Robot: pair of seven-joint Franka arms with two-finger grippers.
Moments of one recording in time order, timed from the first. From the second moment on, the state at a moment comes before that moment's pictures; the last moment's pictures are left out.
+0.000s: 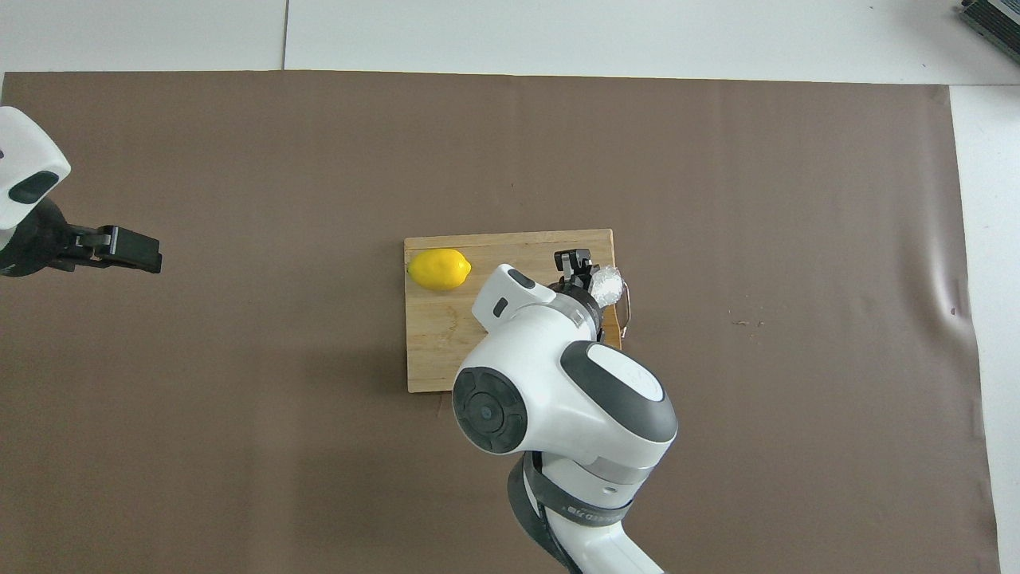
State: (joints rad) left arm 0.10 -0.01 -0.15 -1.72 -0.01 1.70 0.04; right arm 0.67 0.19 0.01 -1.92 -0.72 2.08 -0.66
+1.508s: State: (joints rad) left arm 0.08 -0.01 -0.16 -1.72 -0.01 1.71 0.04; right arm 0.70 0.16 0.01 -1.96 -0.88 2.08 -0.59
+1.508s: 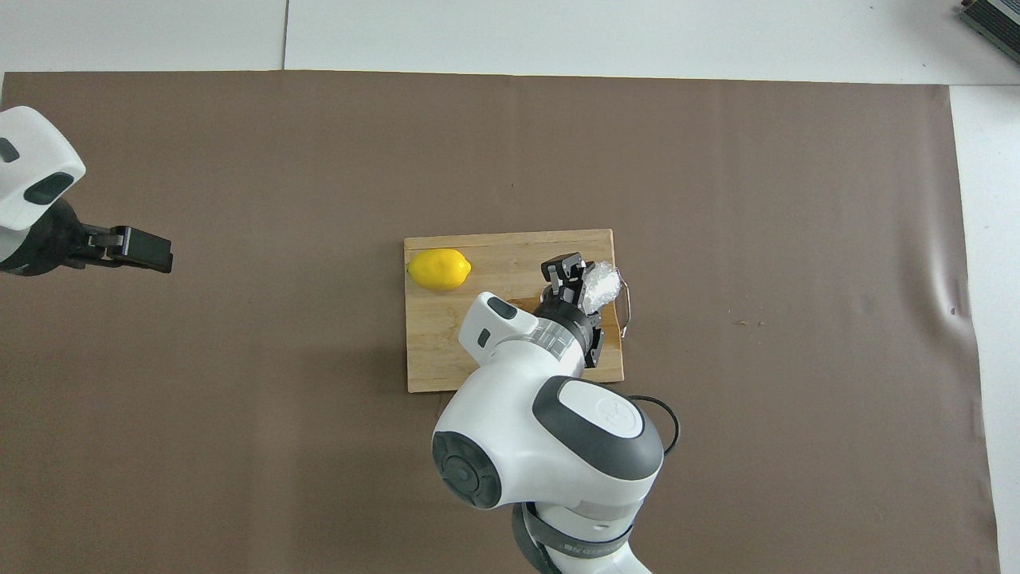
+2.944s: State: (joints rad) left arm 0.06 -0.02 -0.14 -1.71 -0.01 1.71 0.04; right arm 0.61 0.16 0.00 -1.92 -0.56 2.10 -0.58
